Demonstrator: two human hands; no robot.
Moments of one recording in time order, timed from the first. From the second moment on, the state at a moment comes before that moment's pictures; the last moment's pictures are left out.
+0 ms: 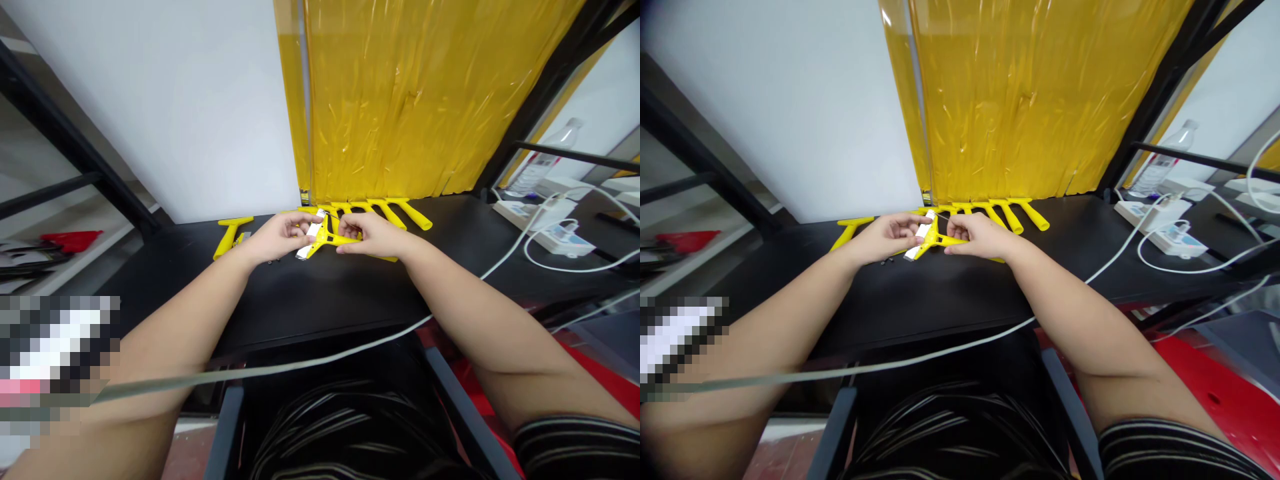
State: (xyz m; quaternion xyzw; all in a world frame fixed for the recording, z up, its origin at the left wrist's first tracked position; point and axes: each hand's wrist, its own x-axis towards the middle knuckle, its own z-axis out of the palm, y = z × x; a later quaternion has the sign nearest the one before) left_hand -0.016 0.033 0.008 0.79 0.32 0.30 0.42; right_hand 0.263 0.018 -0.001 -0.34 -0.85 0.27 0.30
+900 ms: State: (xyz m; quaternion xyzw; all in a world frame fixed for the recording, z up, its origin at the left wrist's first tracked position) left_hand -0.088 0.075 0.024 0.83 0.52 0.04 0.21; right_hand 0.265 0.019 0.000 -0.37 -0.85 0.27 0.26
